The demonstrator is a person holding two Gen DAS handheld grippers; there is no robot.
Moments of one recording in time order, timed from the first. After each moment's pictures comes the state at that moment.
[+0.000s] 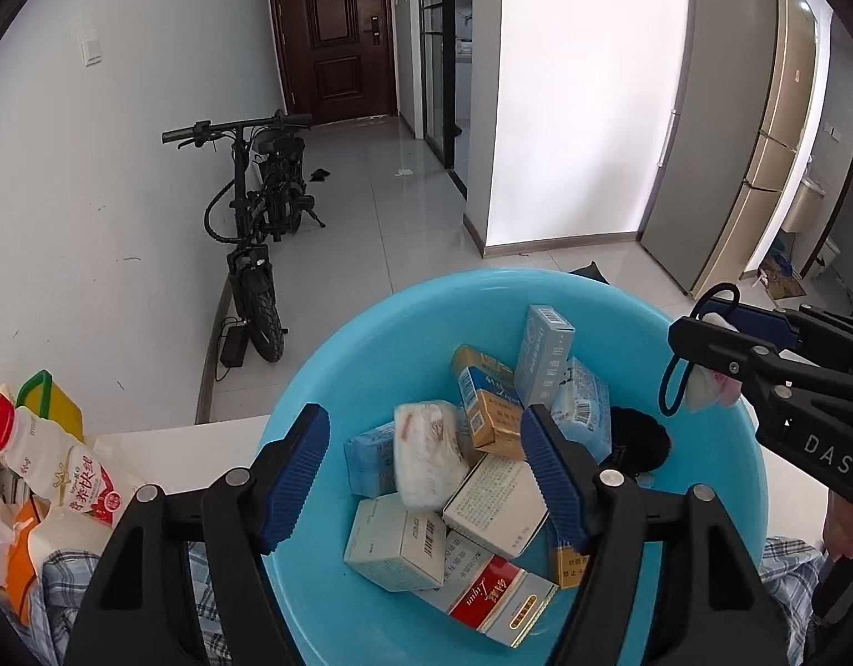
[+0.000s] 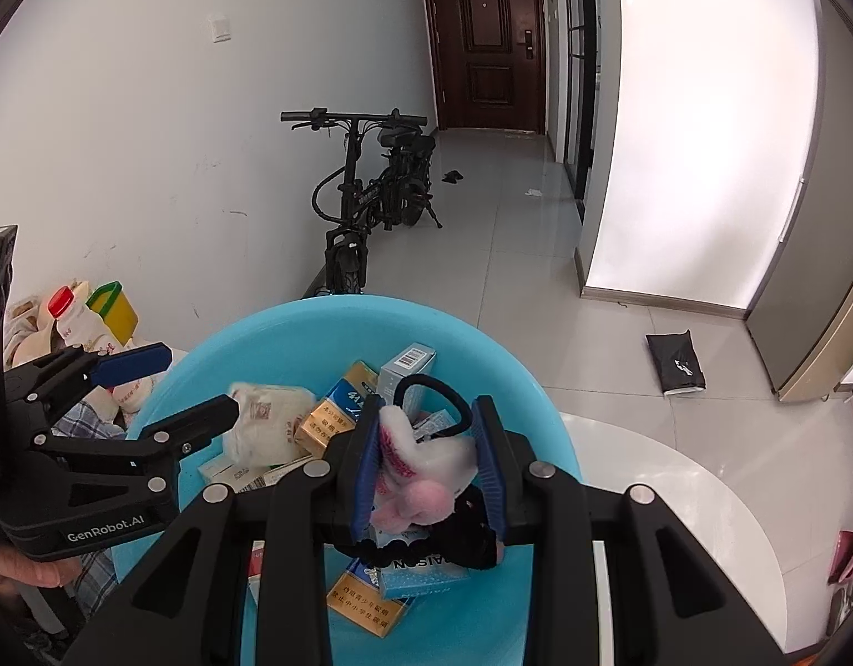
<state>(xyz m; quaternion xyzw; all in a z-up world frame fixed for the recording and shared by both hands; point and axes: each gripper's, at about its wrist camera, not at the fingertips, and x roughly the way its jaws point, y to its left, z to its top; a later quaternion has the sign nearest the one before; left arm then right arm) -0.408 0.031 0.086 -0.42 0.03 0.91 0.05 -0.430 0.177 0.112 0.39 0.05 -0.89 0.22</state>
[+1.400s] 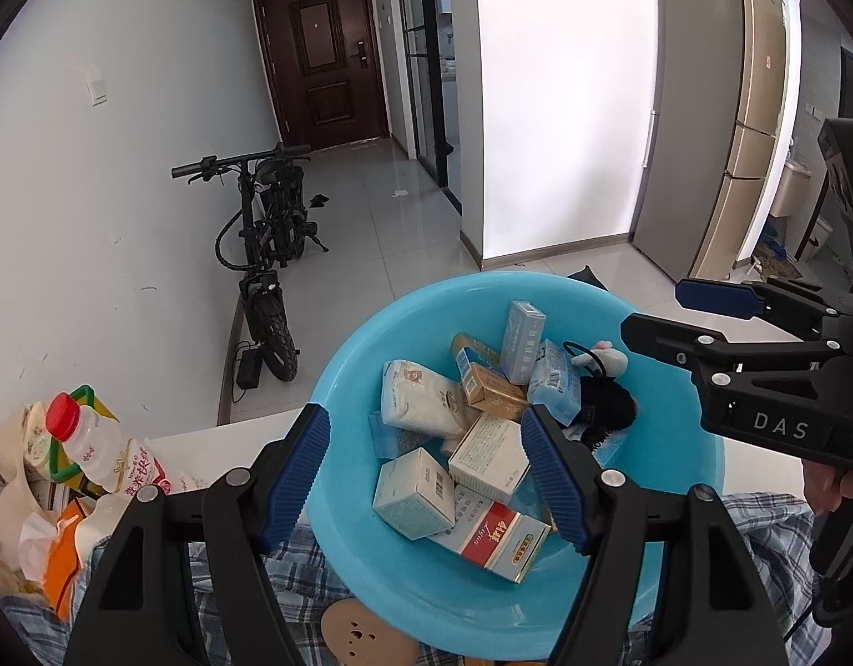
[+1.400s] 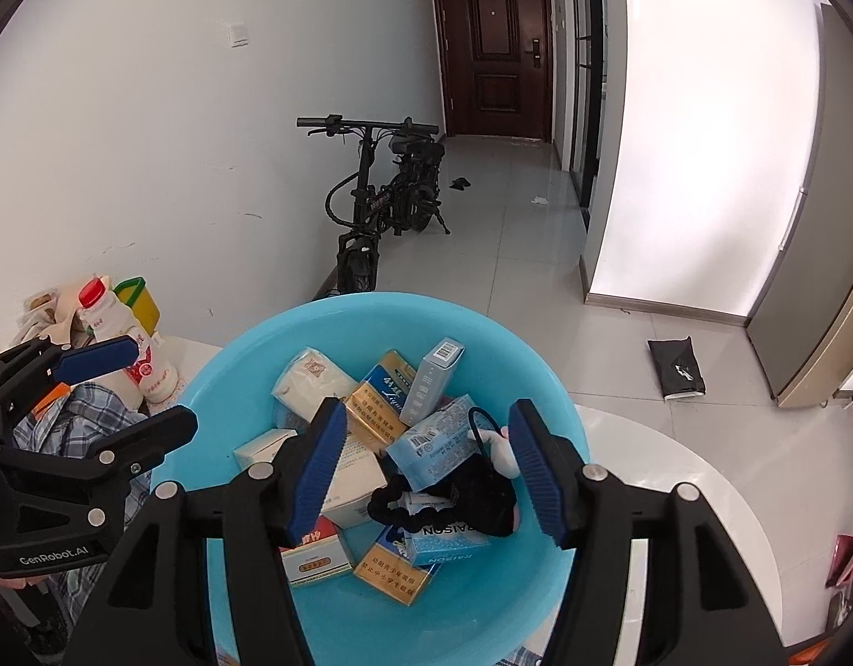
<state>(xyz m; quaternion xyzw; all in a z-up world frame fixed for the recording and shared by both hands) -0.344 0.026 0.134 -0.39 0.07 0.92 0.06 -0.392 0.172 0.134 0.37 0.06 -0.90 0.23</state>
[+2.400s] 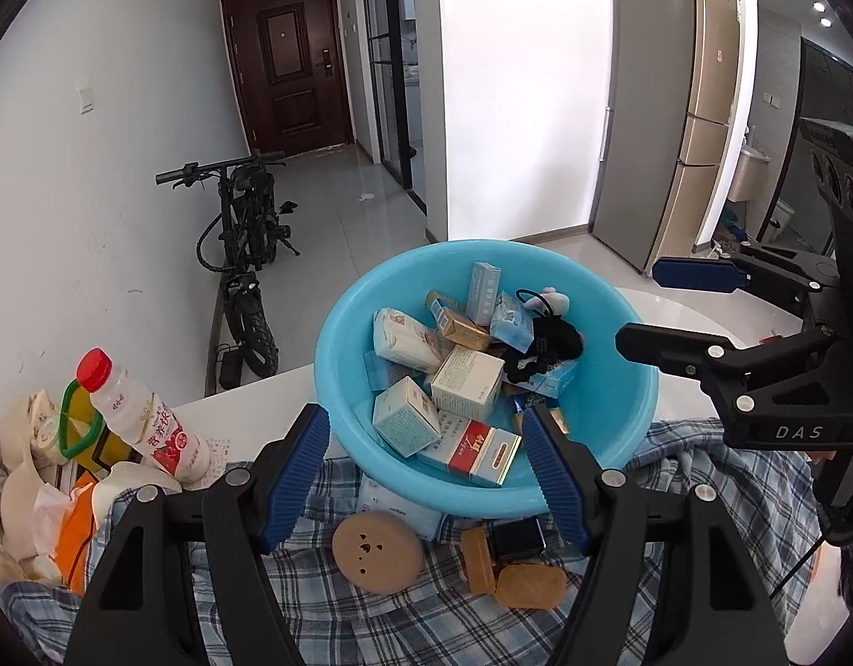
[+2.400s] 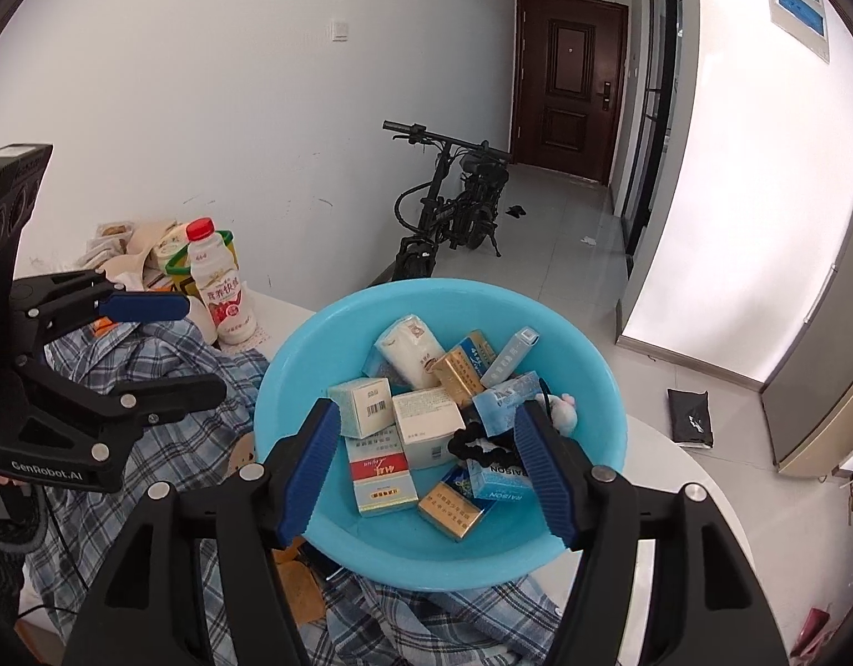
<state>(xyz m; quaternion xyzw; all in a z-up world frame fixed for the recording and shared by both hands) -0.253 -0.002 0.155 -0.38 0.07 0.91 0.11 -0.298 0.166 0.152 0.33 0.12 -0.88 0.31</state>
